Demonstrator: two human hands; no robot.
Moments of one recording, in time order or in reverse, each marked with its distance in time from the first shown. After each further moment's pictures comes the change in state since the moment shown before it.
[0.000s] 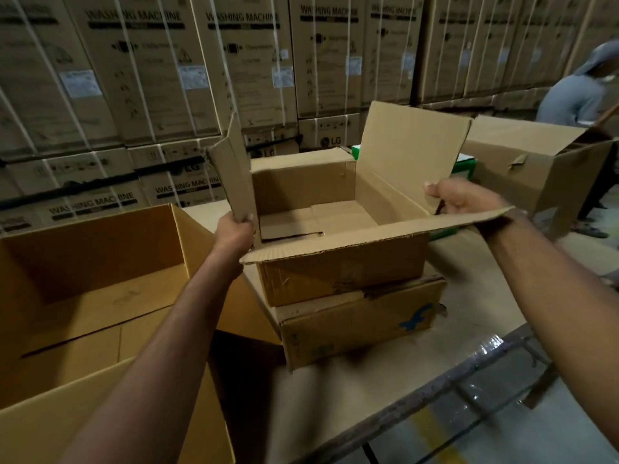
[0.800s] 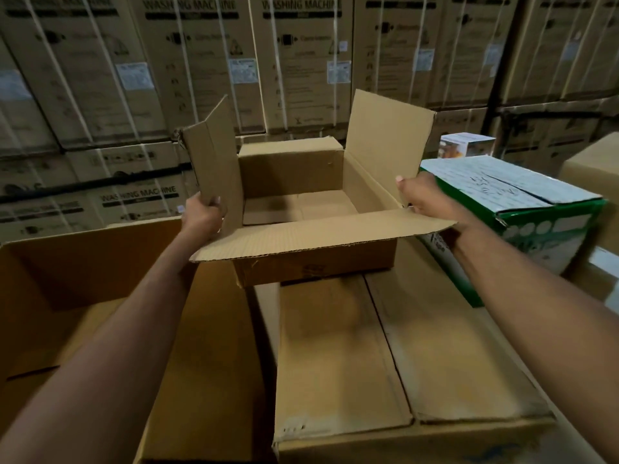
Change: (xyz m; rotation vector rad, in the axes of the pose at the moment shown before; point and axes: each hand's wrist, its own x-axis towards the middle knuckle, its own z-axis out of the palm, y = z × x) left_hand 0.236 -0.004 -0.023 0.241 0.308 -0.013; right_hand 0.227 -0.064 0.186 -0.221 -0.033 -0.159
